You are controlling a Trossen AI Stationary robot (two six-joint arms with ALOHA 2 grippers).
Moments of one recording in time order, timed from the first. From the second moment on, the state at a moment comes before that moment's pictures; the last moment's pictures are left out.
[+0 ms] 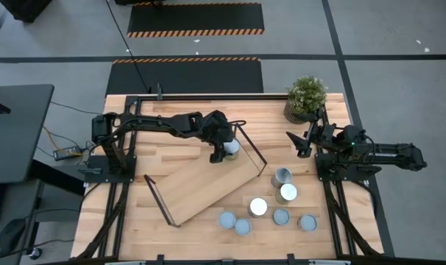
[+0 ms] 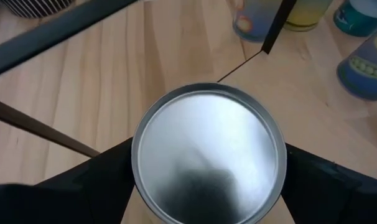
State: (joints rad) left arm 0.20 1.79 1.27 -0.27 0.18 0.24; right arm -0.13 0.22 0.12 0.48 0.18 -0.23
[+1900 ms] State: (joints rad) left arm 0.13 1.79 1.28 -0.25 0.07 0.23; right arm -0.13 0.22 0.12 0.48 0.18 -0.23
